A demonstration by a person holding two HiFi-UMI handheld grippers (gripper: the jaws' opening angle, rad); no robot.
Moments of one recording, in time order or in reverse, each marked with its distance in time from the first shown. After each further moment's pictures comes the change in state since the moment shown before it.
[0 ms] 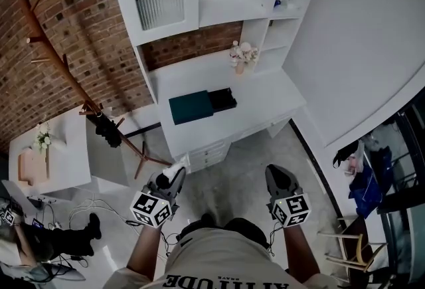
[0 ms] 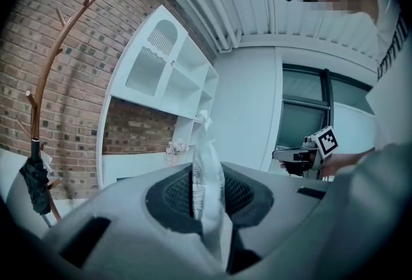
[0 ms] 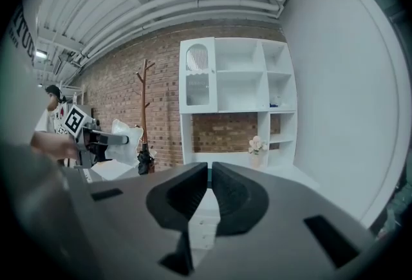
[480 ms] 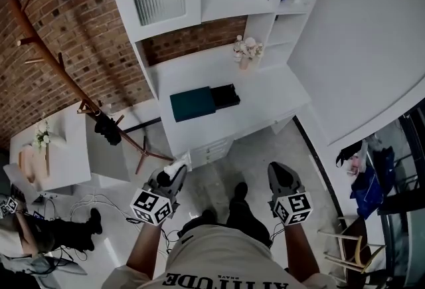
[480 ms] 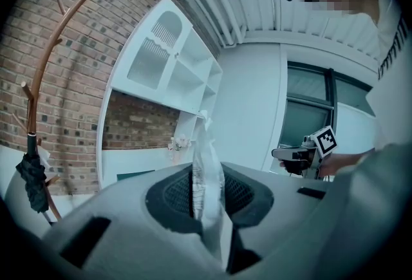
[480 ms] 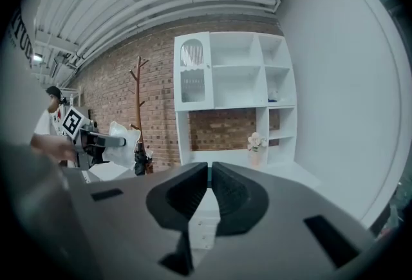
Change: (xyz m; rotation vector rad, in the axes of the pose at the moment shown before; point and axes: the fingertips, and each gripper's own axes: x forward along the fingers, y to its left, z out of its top) left arm 0.022 0.018 -0.008 -0.026 0.038 0.007; right arm 0.028 -0.017 -0.004 0.030 0.019 -0.008
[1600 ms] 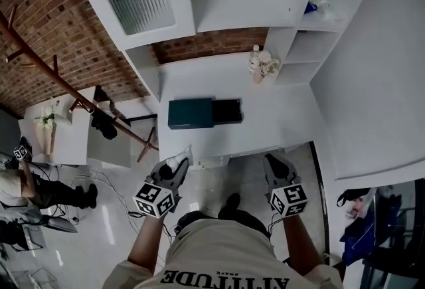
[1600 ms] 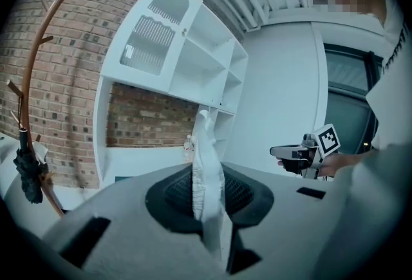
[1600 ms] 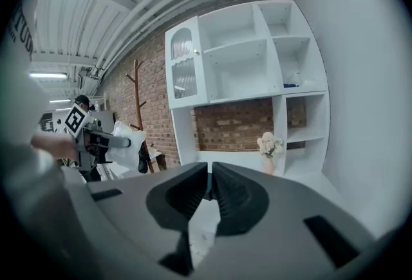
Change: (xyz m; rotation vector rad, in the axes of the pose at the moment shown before) left arm 0.171 0.008 0.023 -0.062 0.044 0.264; right arm 0.157 -0.151 0.031 -0.029 0.056 0.294
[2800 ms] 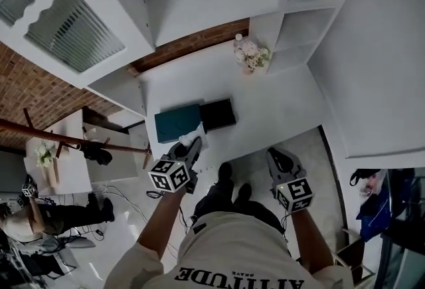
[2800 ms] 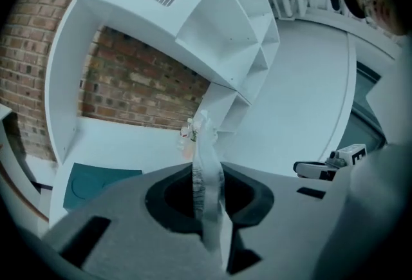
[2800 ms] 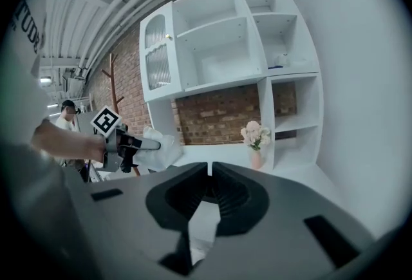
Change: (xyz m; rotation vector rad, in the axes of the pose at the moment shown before) left arm 0.197 0.051 -0.012 -0.211 0.141 -0.059; right arm 0.065 -0.079 -0.016 0.065 0.067 -0.062
